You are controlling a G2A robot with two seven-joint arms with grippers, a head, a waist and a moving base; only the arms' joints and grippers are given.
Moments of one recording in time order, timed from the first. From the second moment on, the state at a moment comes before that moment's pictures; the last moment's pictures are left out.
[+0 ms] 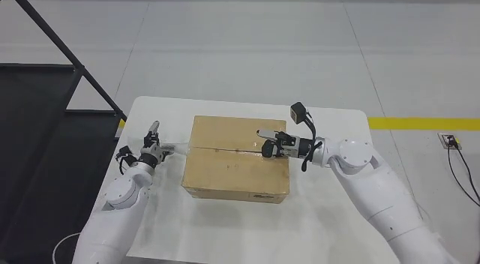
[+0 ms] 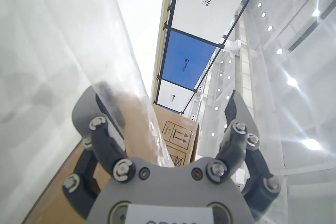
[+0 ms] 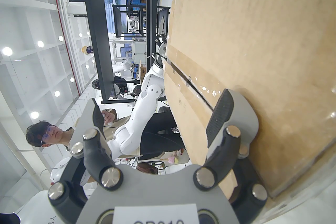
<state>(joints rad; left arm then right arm) 0.85 -1.19 -1.27 -0.96 -0.65 -0.11 -0.16 -0.55 -1.22 0.95 -1.01 0.39 -0.19 0.97</state>
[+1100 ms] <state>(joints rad) 0.97 -1.18 -1.43 -1.27 -0.53 -0.16 -0.10 -0.55 -1.22 0.95 -1.01 0.39 -0.19 0.97</state>
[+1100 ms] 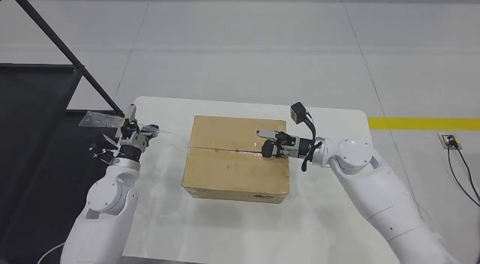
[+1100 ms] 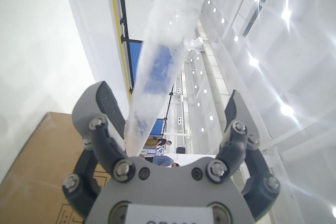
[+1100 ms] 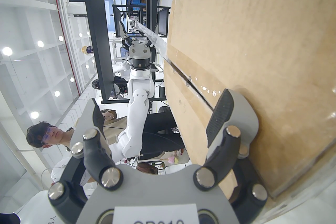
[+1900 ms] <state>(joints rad) 0.89 -1.18 -1.47 -1.25 -0.49 -0.20 -0.26 -0.55 -1.22 0.95 -1.01 0.39 -0.19 0.97</state>
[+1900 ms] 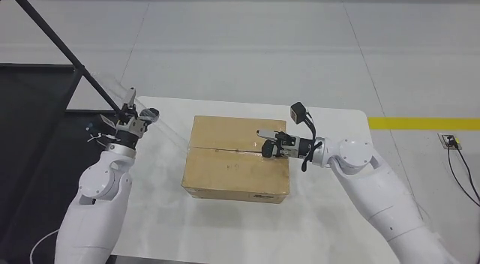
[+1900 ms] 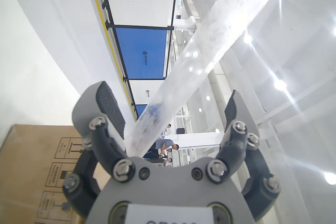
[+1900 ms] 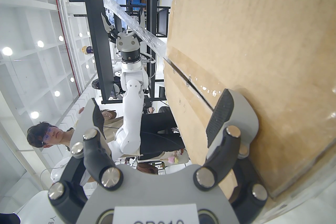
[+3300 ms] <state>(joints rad) 0.98 -1.17 -1.47 -1.54 -0.20 -0.24 -0.42 -0.61 -1.21 1.00 -1.06 0.40 -0.21 0.92</state>
